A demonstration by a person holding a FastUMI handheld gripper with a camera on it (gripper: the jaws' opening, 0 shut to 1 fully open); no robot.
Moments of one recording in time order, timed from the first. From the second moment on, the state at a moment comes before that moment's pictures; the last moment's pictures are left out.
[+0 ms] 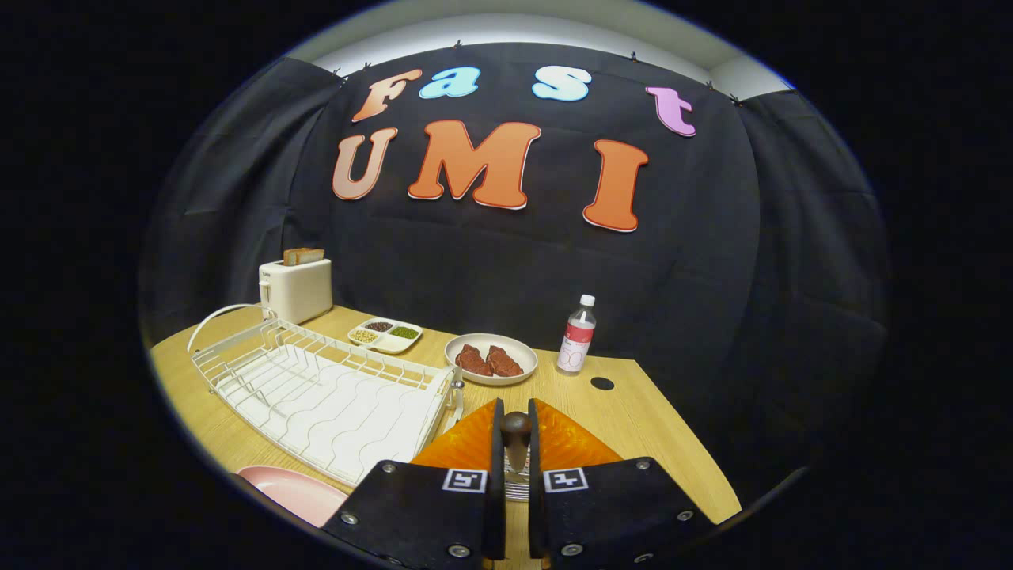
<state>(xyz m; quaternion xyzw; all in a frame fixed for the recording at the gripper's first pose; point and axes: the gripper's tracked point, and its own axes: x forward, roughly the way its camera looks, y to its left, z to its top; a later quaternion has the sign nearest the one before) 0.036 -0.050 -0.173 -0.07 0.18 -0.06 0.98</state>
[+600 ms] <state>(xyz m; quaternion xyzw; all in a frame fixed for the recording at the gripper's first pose) 0.014 -0.008 -0.106 -0.11 0.13 0.00 0.99</state>
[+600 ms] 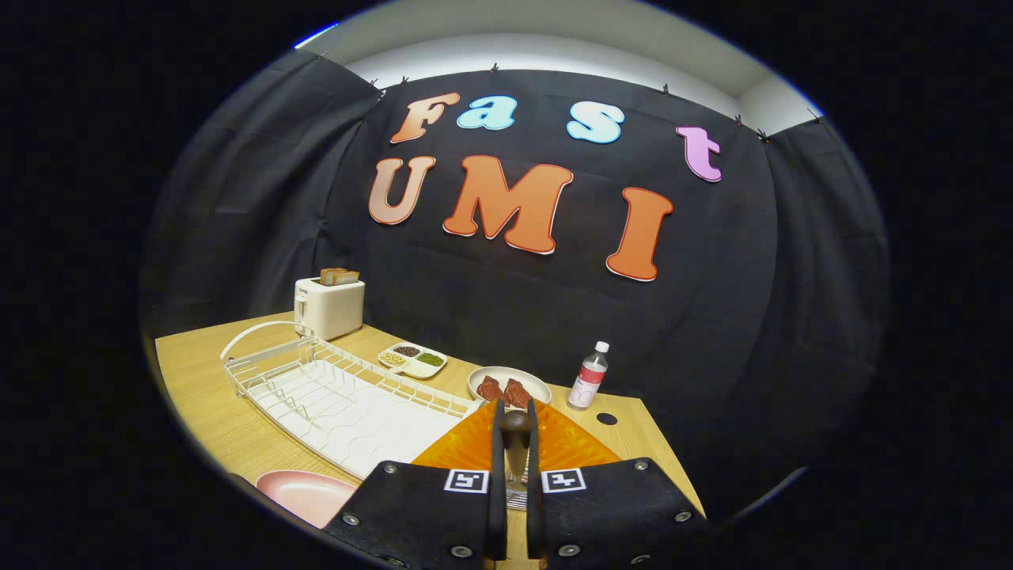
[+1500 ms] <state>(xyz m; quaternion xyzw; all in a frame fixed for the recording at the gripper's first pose) -0.051 0.127 -0.120 -0.05 0.15 0.20 0.97</state>
